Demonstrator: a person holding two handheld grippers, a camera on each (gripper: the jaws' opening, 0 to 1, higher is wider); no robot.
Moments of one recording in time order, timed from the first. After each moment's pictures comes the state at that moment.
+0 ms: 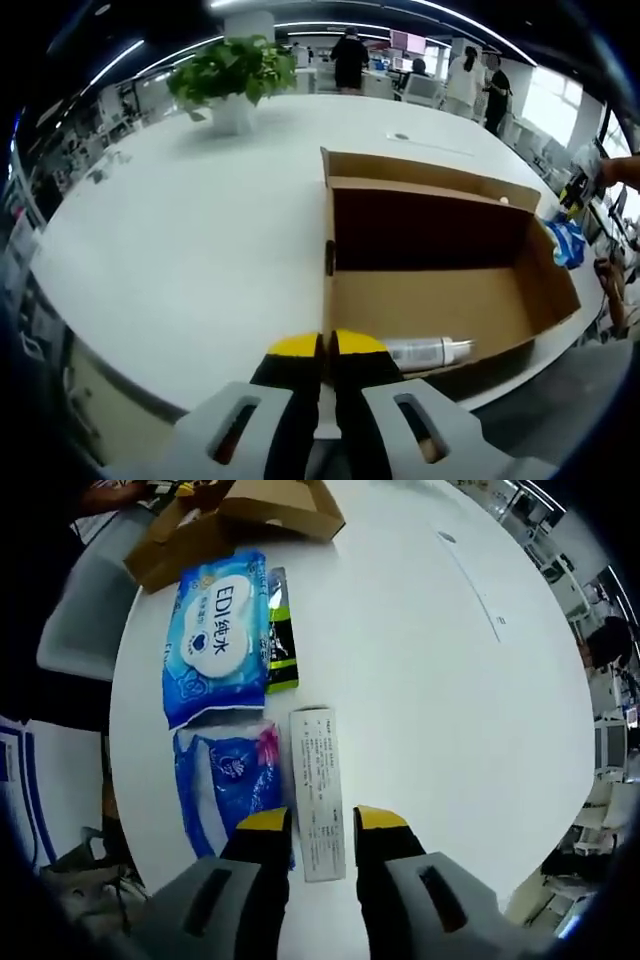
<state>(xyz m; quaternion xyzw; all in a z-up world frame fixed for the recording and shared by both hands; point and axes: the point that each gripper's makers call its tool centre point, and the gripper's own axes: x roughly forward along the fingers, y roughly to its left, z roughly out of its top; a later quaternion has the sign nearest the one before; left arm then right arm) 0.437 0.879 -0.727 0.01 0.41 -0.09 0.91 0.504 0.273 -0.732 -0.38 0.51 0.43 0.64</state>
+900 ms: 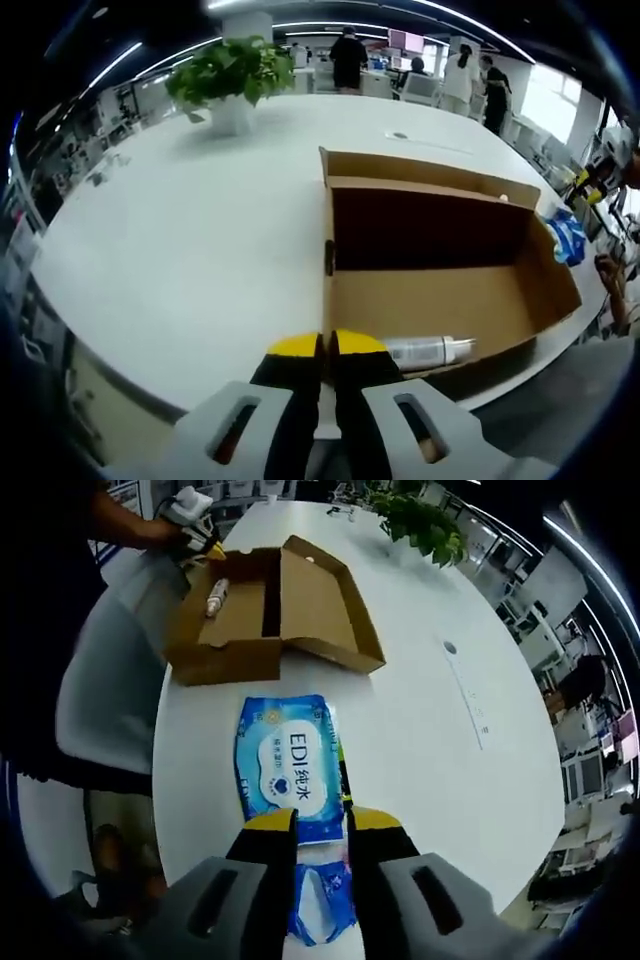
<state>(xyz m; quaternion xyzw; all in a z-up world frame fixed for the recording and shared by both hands) 0.438 0.880 -0.728 0.02 0.41 -0.09 0.91 0.462 0.402 -0.663 -0.37 0.40 0.45 0.71</state>
